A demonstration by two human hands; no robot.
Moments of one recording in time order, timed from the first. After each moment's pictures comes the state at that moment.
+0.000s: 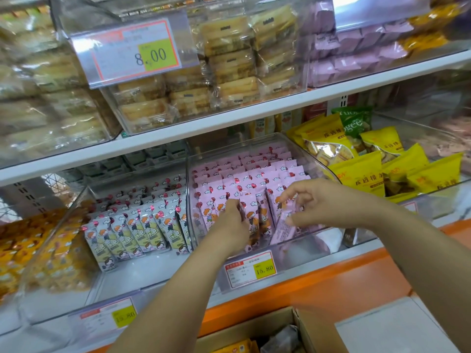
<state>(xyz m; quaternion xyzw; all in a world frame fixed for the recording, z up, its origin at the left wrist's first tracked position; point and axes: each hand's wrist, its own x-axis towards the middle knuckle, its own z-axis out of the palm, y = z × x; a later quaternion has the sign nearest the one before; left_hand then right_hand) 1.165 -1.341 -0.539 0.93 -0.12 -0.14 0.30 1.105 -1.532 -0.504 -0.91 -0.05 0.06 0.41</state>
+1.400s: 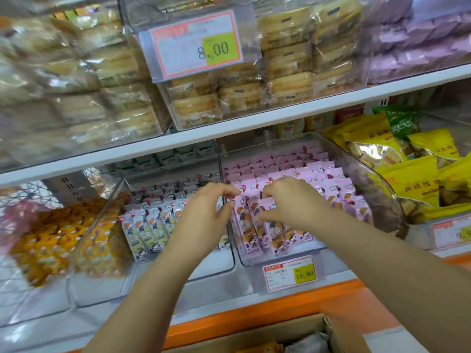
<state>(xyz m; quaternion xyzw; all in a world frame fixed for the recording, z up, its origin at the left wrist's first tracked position) 1.164 -1.254 -0.501 0.92 -0.22 0.13 0.28 1.170 -1.436 -0.515 -0.99 -0.09 -0.09 0.11</state>
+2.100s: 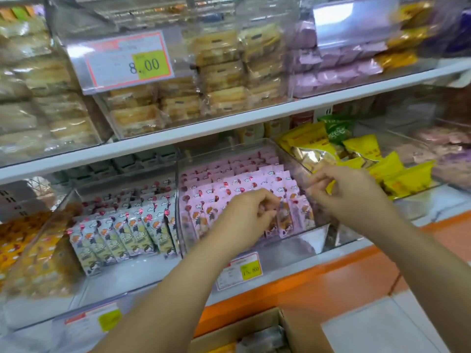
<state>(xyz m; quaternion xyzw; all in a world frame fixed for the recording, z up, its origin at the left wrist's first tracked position) 1.145 -1.368 -0.513 0.88 -0.34 -0.02 0.32 1.082 -1.556 -0.508 -0.92 0.05 -0.26 0.28</state>
